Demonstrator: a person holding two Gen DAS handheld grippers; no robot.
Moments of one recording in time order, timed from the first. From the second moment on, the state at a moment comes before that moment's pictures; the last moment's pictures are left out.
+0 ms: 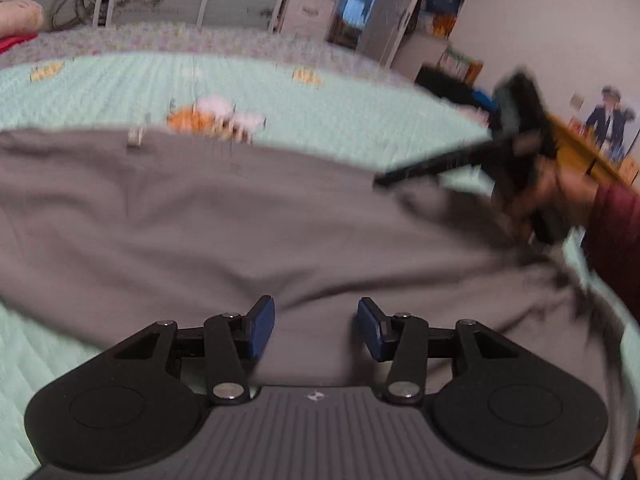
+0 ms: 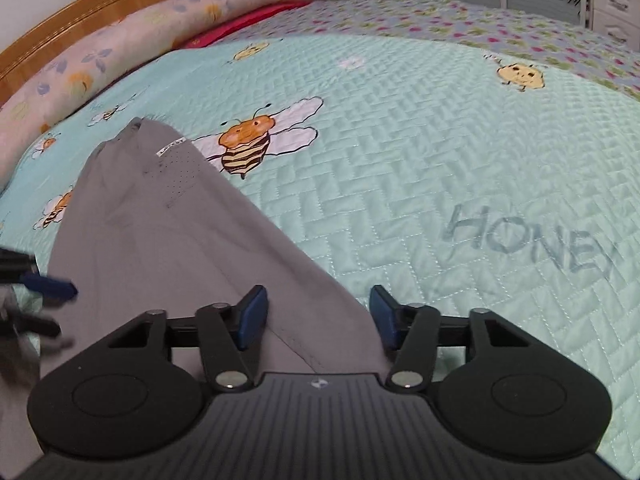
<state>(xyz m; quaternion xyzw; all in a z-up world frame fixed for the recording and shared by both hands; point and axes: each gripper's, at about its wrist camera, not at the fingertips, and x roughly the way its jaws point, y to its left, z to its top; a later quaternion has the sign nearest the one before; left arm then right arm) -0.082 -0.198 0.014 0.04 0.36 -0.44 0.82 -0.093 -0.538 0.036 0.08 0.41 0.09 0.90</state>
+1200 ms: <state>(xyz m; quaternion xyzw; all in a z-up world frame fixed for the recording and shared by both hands) 0.010 -0.240 -0.026 -0.35 0.47 -0.40 0.71 -0.179 -0.443 0.066 -0.07 0.27 0.07 0.96</state>
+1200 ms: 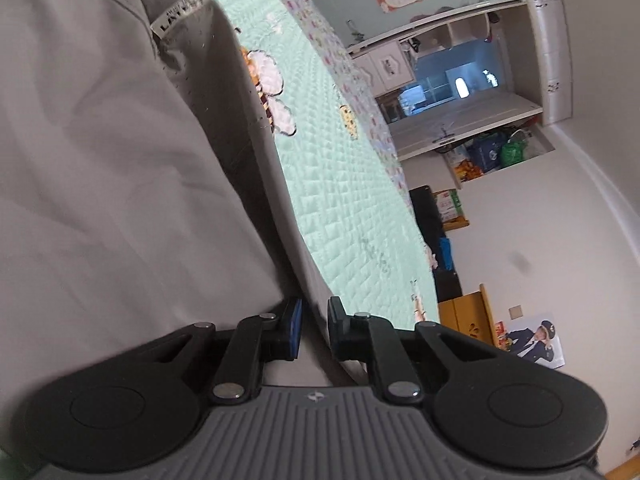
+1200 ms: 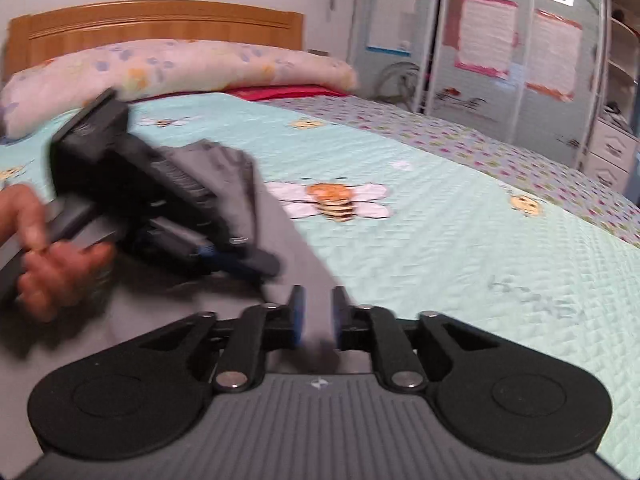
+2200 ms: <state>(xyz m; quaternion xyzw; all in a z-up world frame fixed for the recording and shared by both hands) -0.019 -0.194 -0.044 -0.27 0.42 -0.41 0.77 -0.121 -0.456 0.055 -0.16 0.30 -0.02 0.94</state>
